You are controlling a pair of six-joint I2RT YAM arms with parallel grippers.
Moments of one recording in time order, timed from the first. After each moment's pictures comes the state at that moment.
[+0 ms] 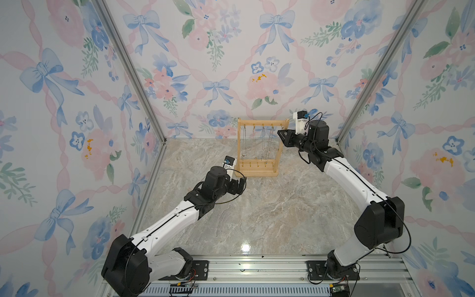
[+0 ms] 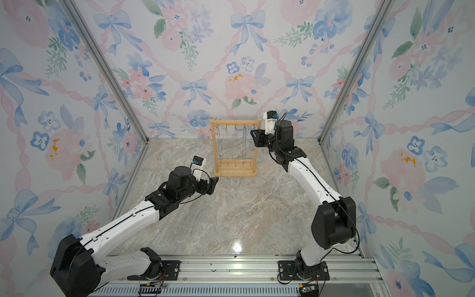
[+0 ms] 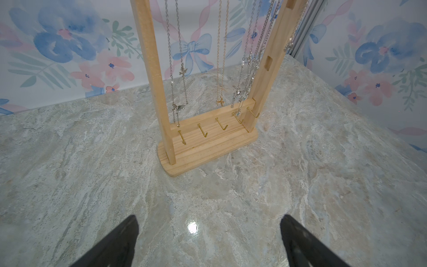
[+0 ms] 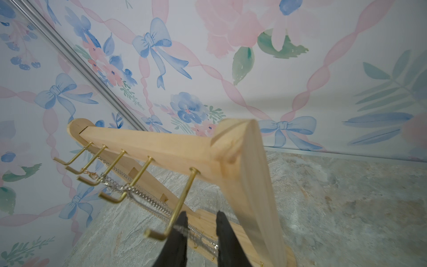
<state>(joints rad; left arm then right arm) -0.60 1.19 0.83 -0.10 -0.08 -0.14 0.30 1.64 1.48 -0.11 -0.31 0.35</state>
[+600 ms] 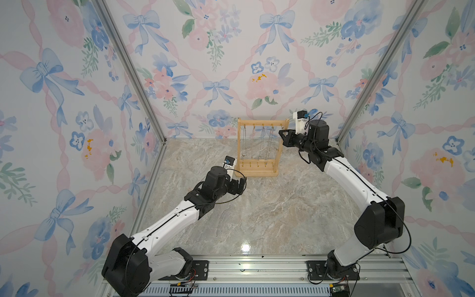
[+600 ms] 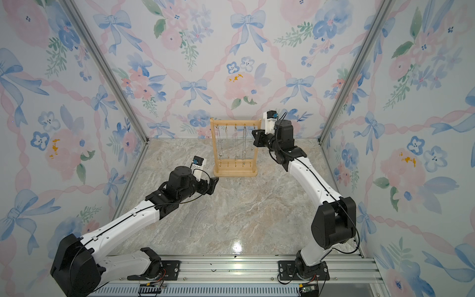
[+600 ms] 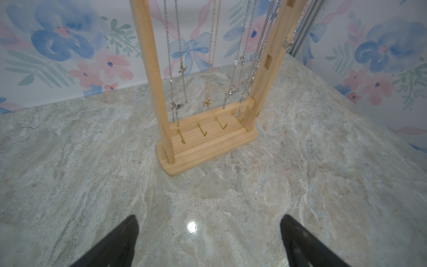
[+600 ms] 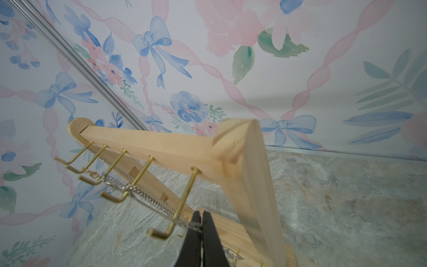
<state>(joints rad) -0.60 1.19 0.83 -0.10 -0.08 -0.15 0.30 1.64 1.49 -0.13 -0.31 0.35</state>
